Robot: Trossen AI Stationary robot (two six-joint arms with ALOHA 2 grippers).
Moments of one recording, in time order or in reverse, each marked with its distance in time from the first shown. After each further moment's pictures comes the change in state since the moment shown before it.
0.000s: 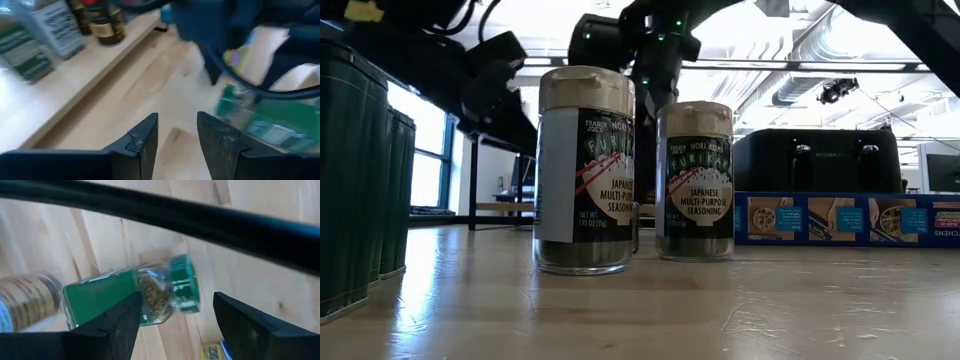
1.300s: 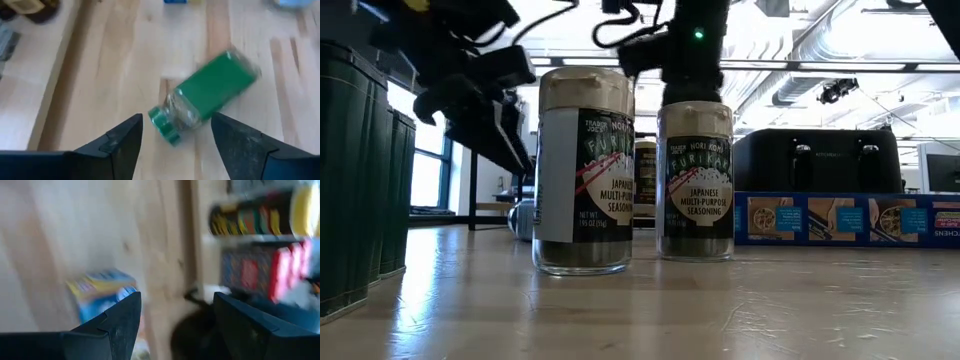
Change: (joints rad) left arm 0.212 -0.078 0.115 -0.401 0.481 0.421; right arm 0.197 -0.119 -0.002 -0.373 0.822 0.039
